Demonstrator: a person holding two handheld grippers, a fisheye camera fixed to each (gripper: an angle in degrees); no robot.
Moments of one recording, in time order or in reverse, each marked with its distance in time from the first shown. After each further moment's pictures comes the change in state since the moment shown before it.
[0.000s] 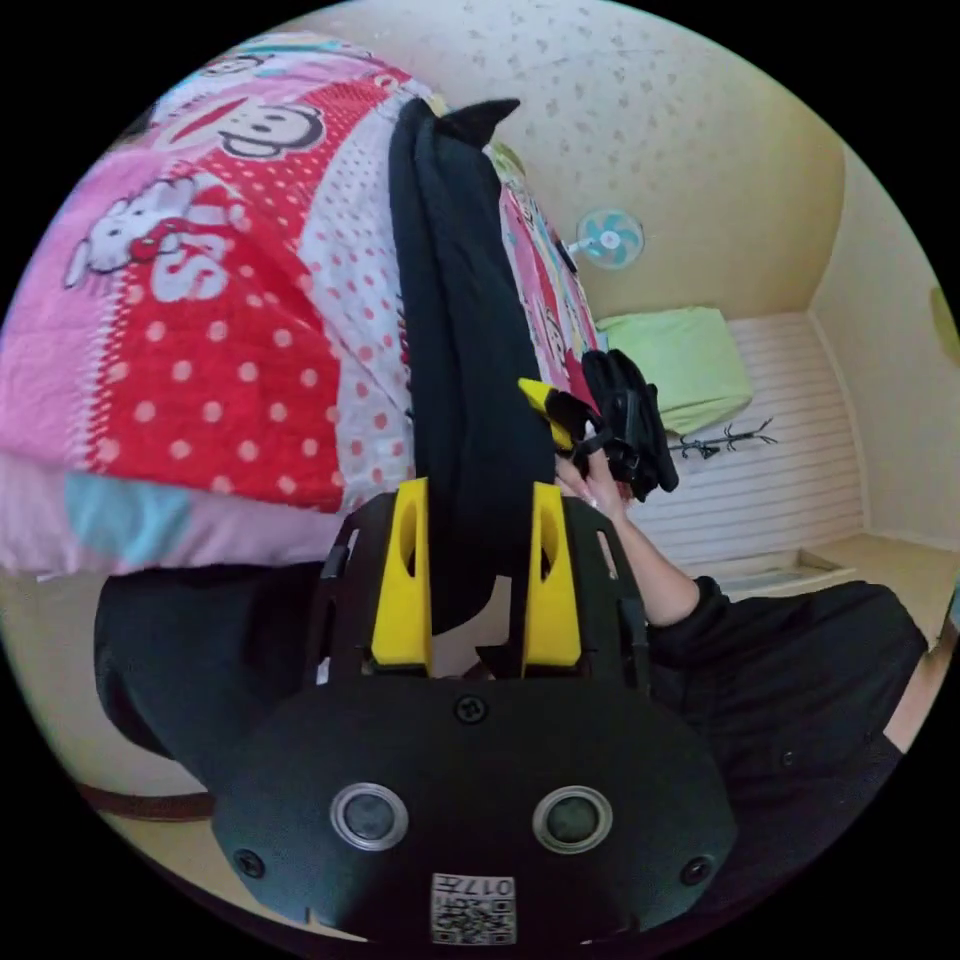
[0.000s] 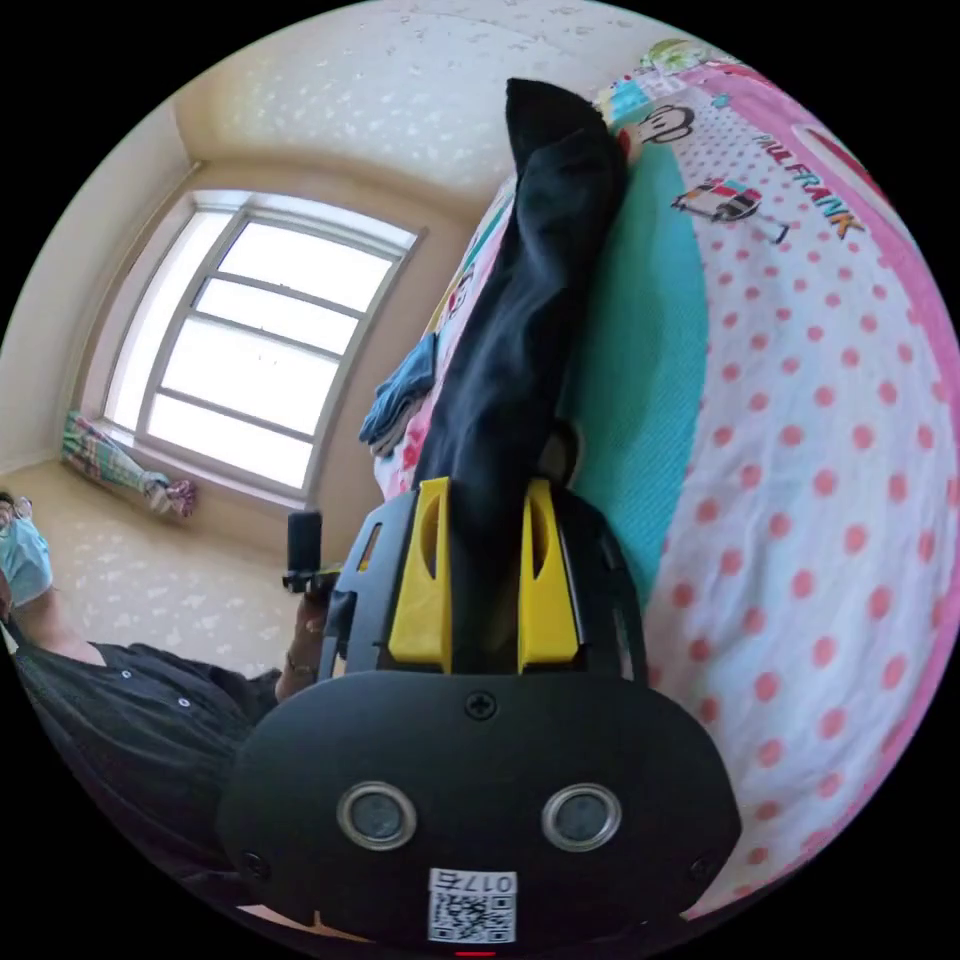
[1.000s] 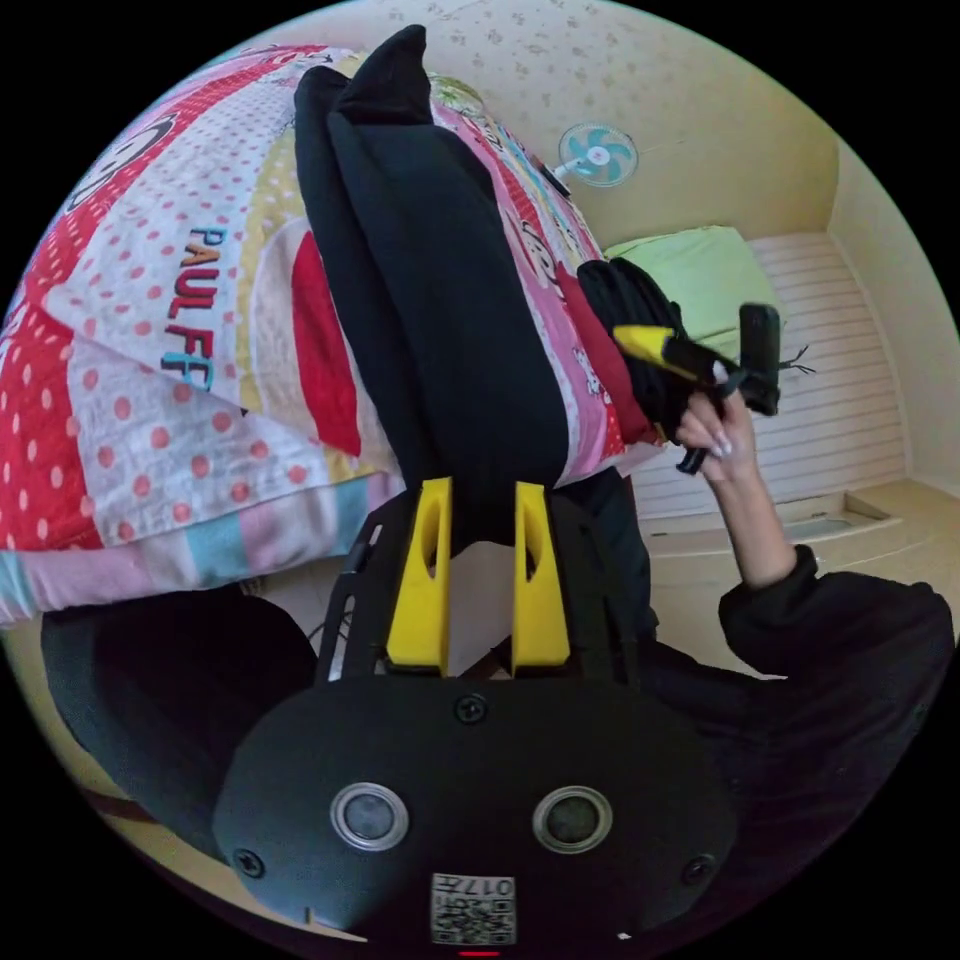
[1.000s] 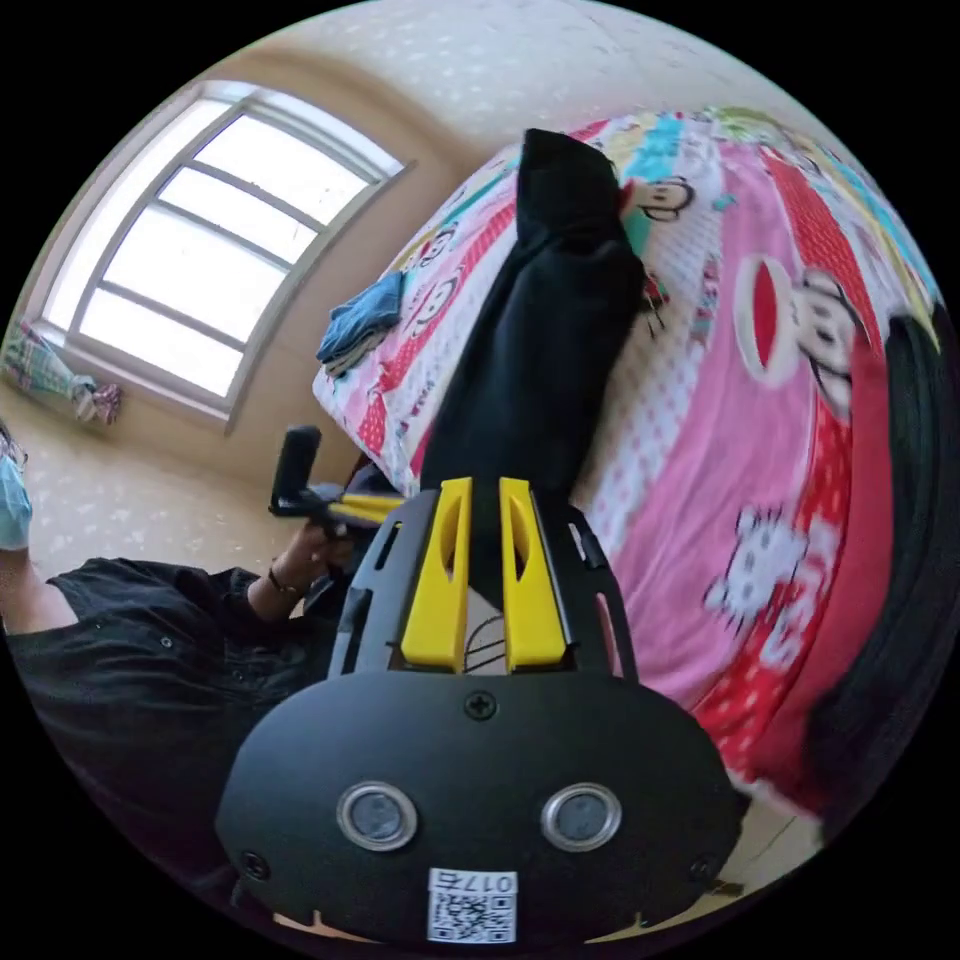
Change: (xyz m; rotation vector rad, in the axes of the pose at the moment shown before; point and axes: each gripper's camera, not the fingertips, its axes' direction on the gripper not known) left arm 0.078 0.010 0.114 -0.135 -0.126 0.107; right arm -0.027 -0.049 -0.030 -0.171 0.360 -0.164
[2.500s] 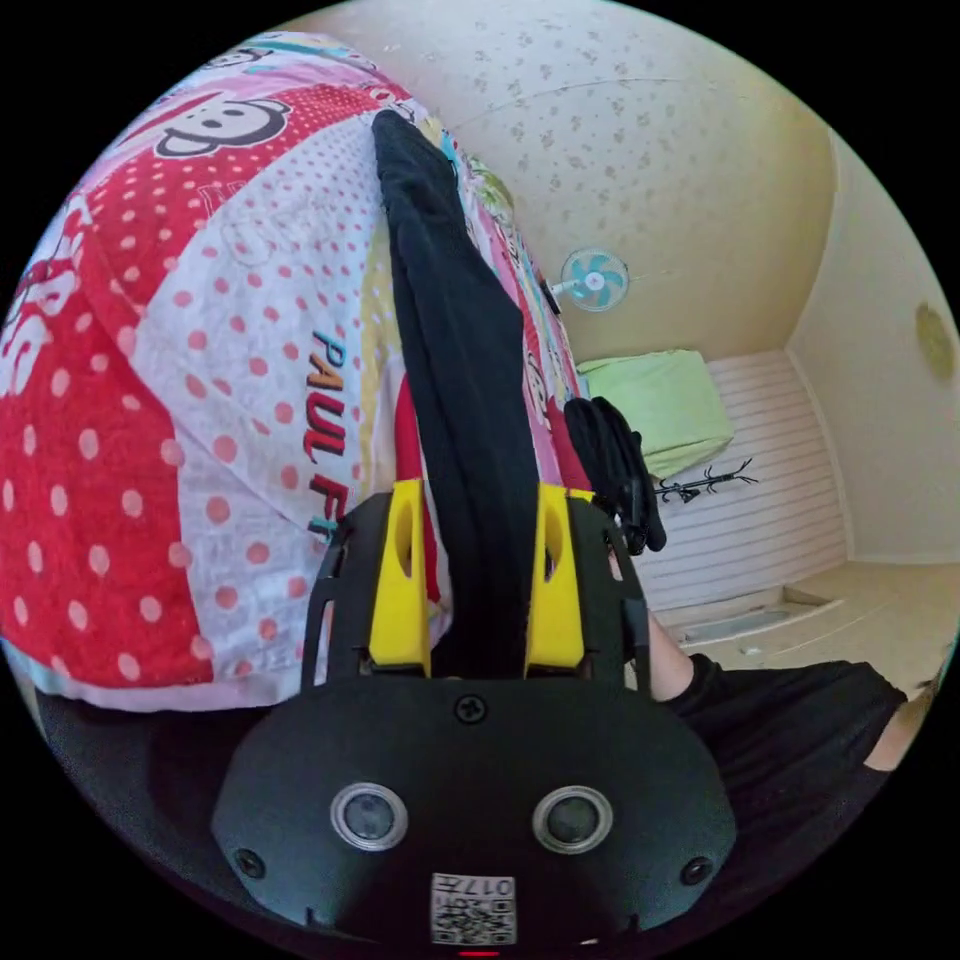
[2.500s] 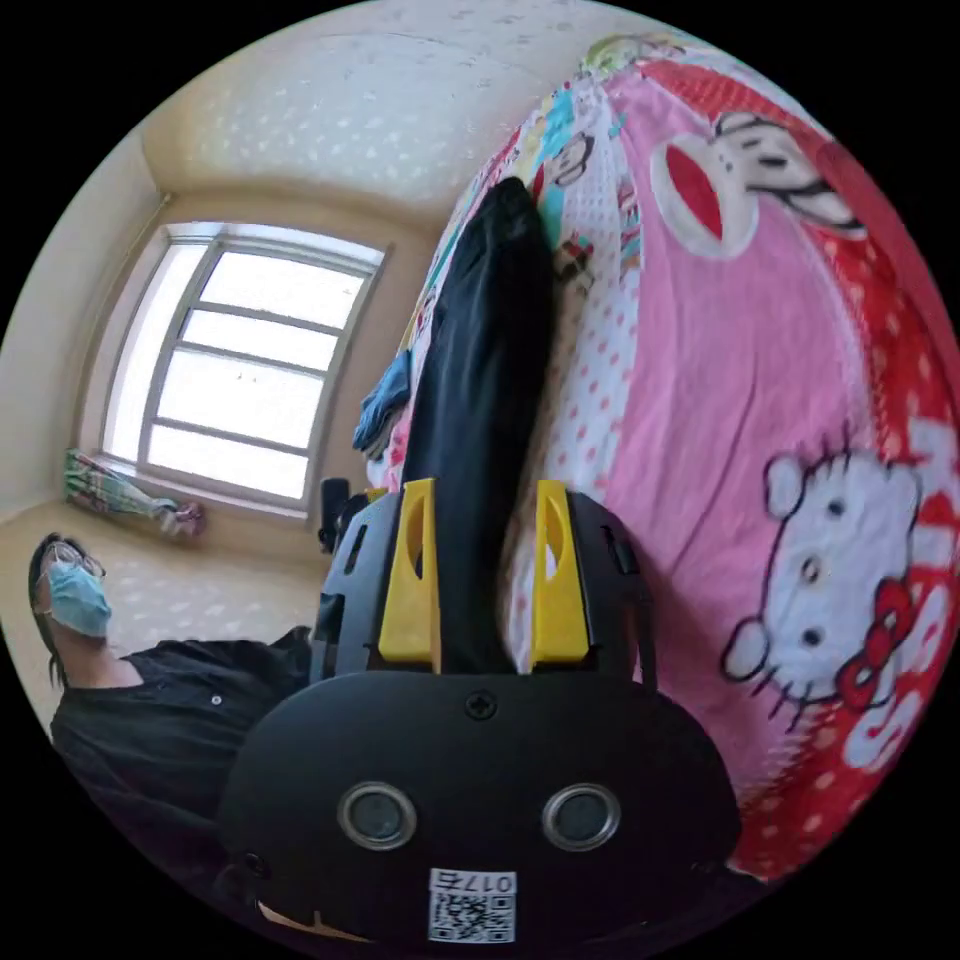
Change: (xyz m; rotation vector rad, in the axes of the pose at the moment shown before) left arm -0.070 0.055 -0.033 0.293 0.188 -0.134; right arm -0.010 -0.109 -0.002 0.163 -0.405 0.254
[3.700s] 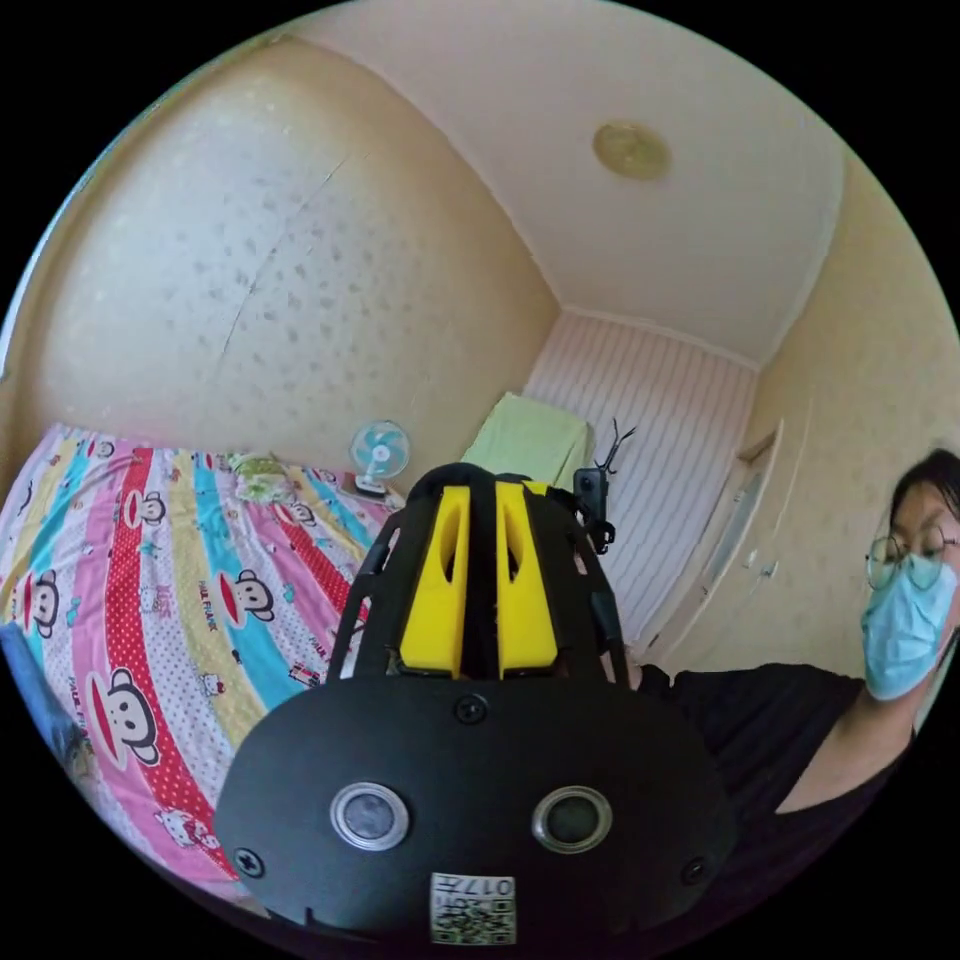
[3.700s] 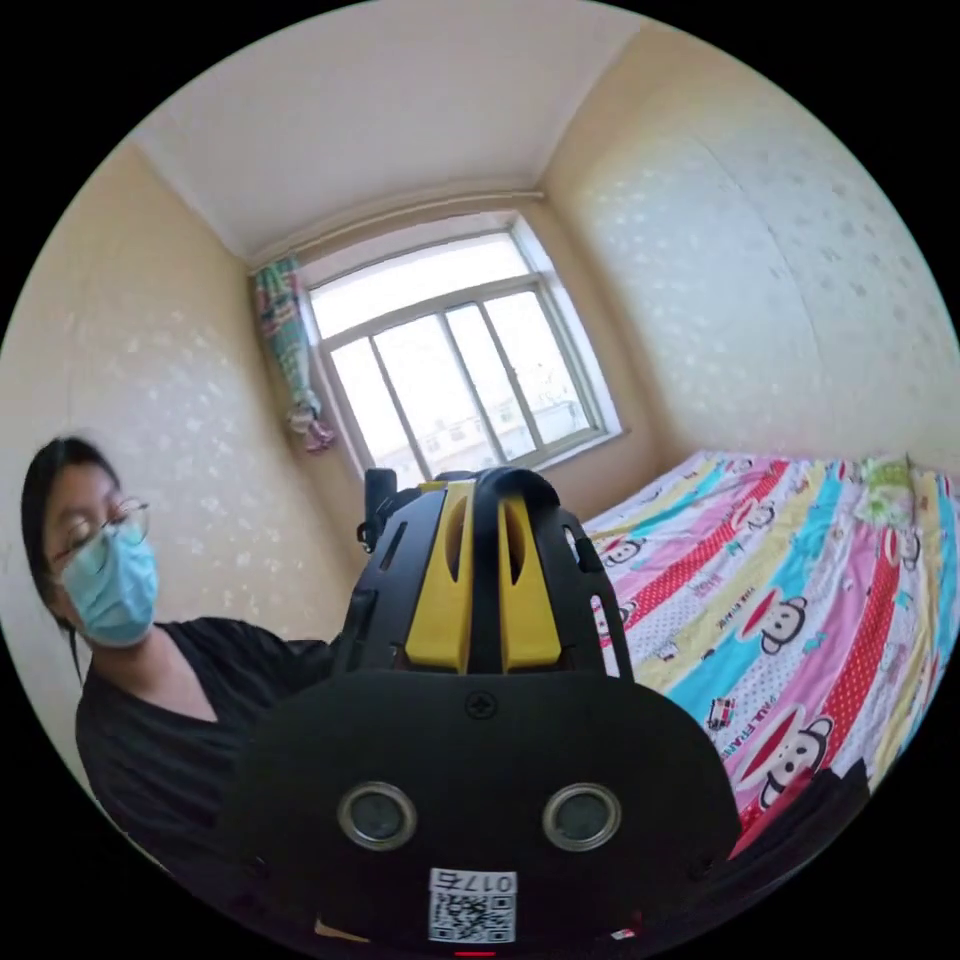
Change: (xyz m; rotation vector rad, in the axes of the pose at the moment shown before) left arm 0.364 0.019 -0.207 0.367 0.105 0.770; right arm -0.709 -0.116 -0.239 0.326 -0.047 -0.781
